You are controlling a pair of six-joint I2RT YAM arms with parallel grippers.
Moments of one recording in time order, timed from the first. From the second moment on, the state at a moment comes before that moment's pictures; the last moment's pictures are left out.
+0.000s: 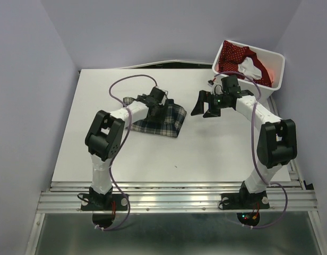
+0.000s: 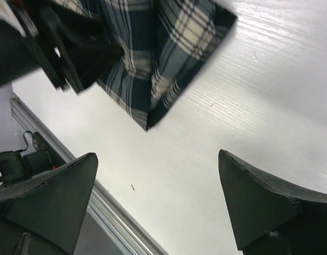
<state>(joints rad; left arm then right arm) -0.58 1.98 1.38 -0.42 -0.11 -0.21 0.18 1.75 1.34 -0.54 -0.66 0.26</state>
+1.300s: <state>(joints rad) 0.07 2.47 2.25 -0.76 -0.04 0.47 0.18 1.77 1.34 -0.57 -0.69 0.23</state>
